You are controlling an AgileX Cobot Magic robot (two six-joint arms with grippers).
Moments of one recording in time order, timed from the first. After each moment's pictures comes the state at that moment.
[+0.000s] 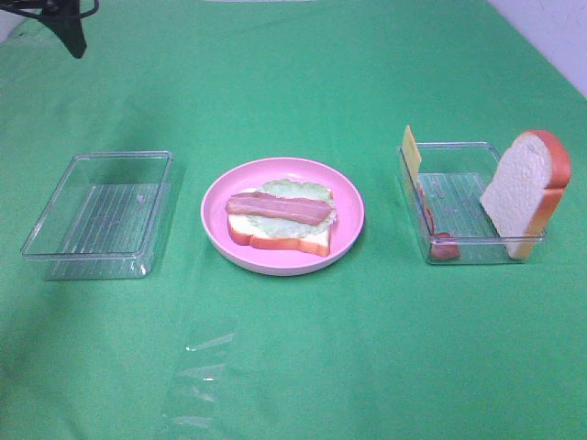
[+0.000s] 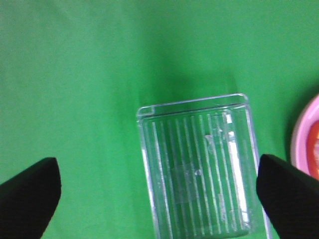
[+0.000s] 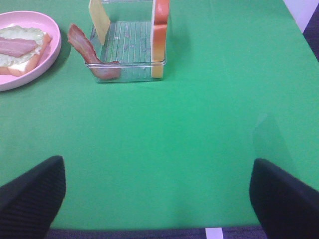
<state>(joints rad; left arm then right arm) -0.04 2.08 -2.06 -0.07 1.21 0.04 -0.04 -0.01 -0.45 0.09 1.10 0.02</state>
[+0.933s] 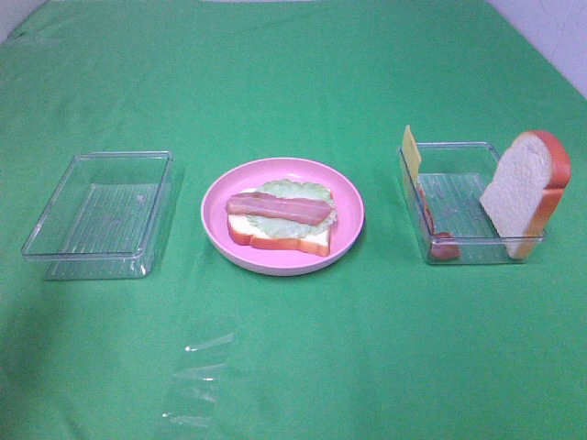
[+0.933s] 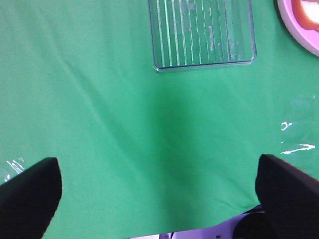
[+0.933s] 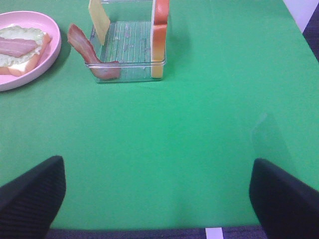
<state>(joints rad) 0.02 1.06 -0.95 -0.11 1.05 0.06 -0.04 -0.01 -0.45 0.09 1.10 0.02</state>
